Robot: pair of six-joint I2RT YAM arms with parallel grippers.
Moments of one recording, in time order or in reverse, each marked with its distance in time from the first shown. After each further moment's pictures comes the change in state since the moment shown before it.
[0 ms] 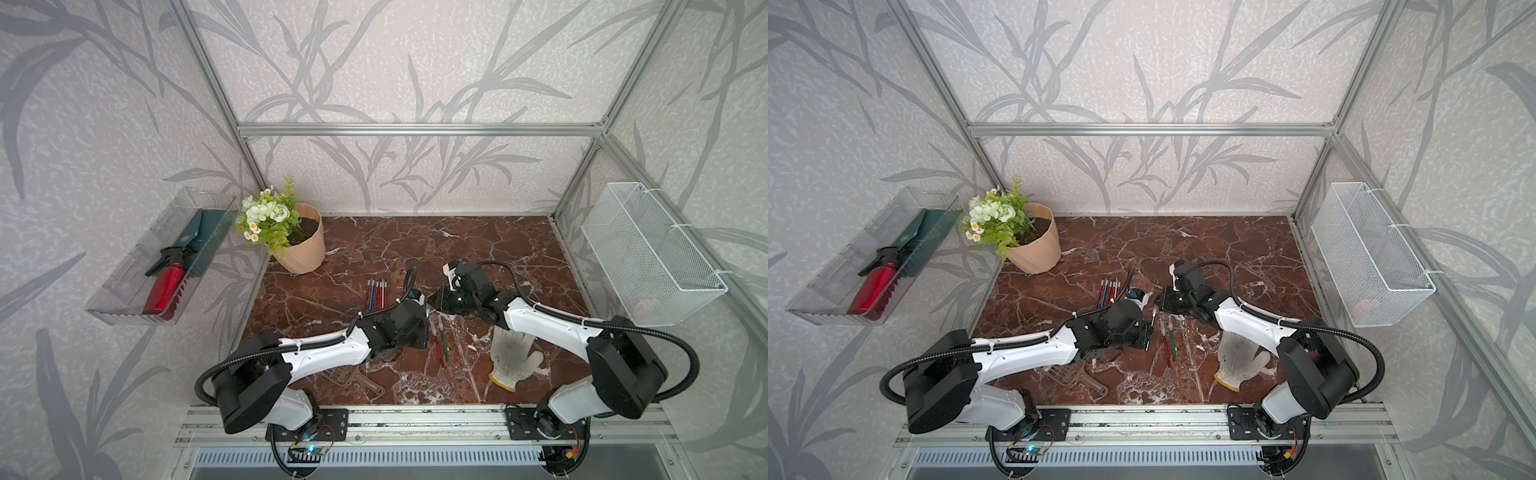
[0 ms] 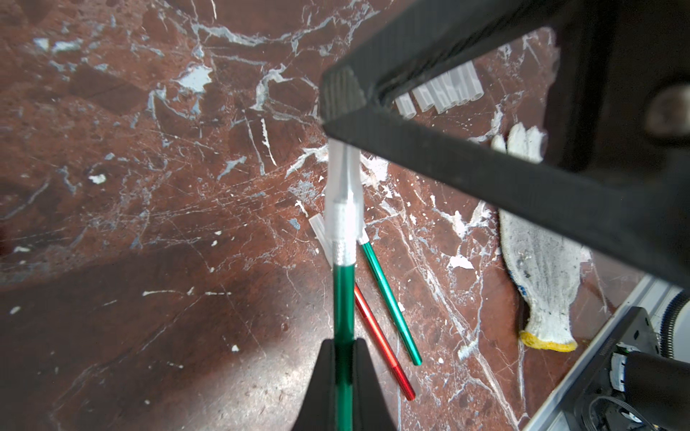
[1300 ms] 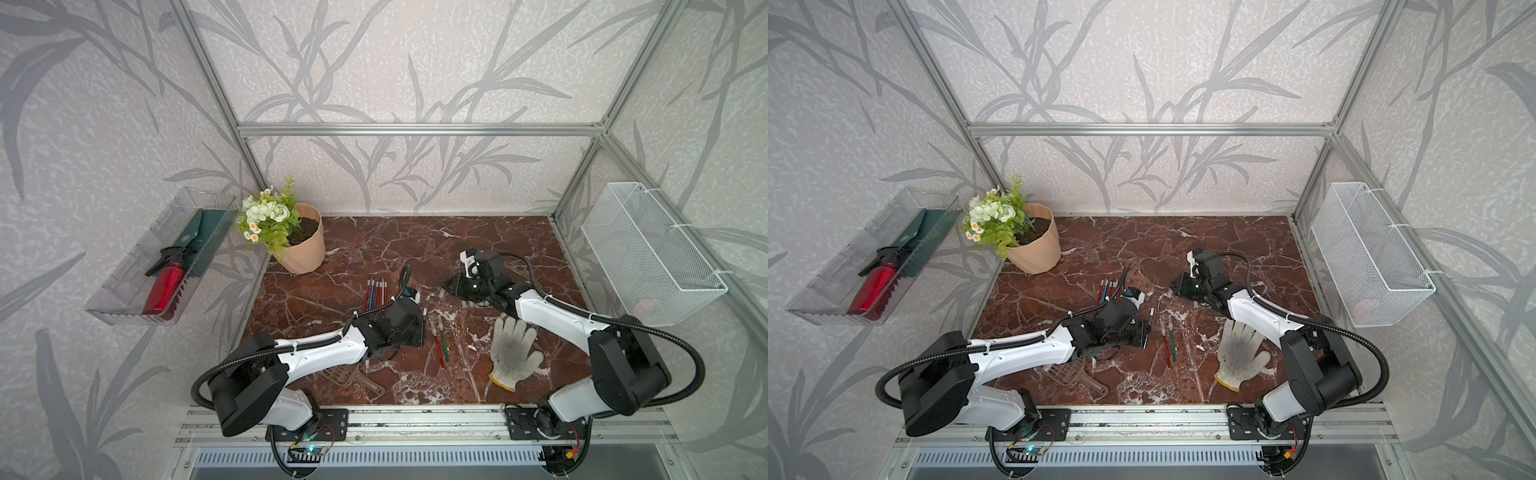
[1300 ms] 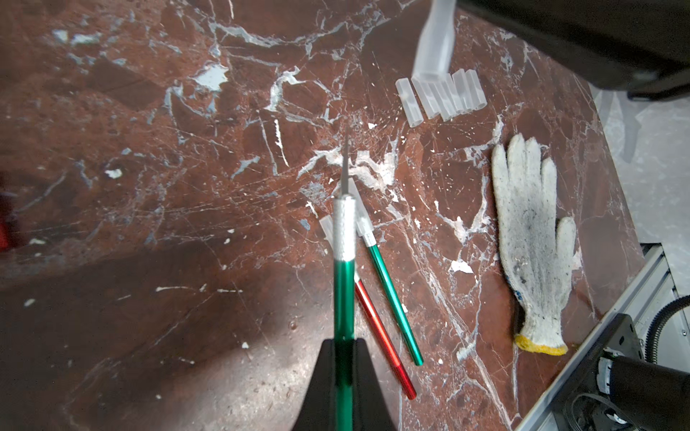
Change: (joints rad) left arm 0.055 -0.014 -0.014 0.000 0.024 -0.030; right arm -0.179 0.001 0.011 -0.001 -0.072 -0.092
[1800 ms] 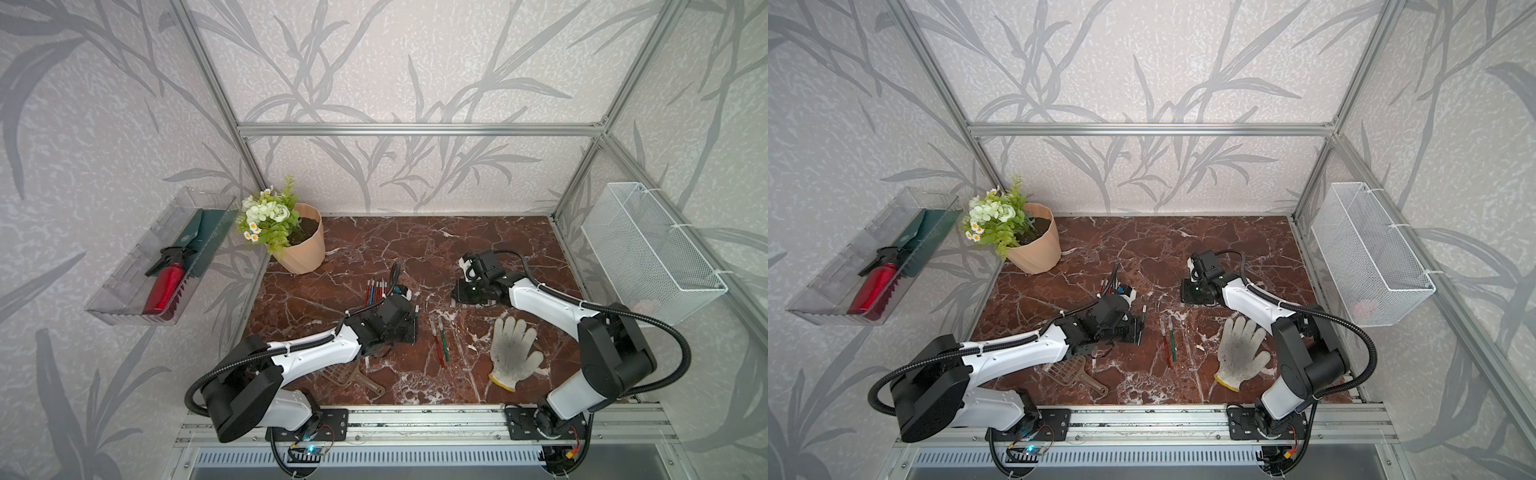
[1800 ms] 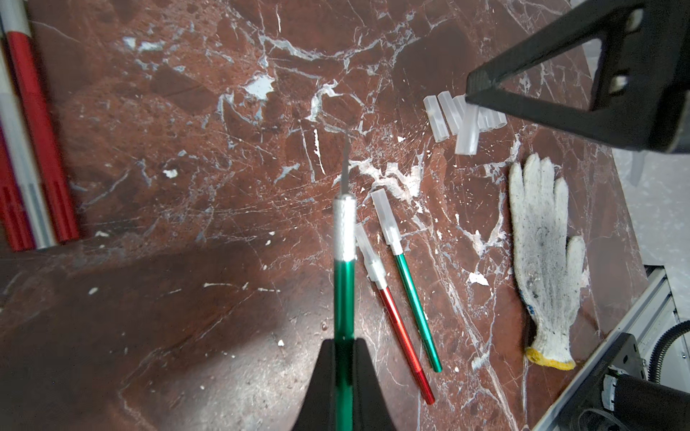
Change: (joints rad) left arm 0.057 -0.039 -0.039 0.003 0.016 0.000; right arm -0.008 0.103 0.132 -0.318 0.134 -0.242
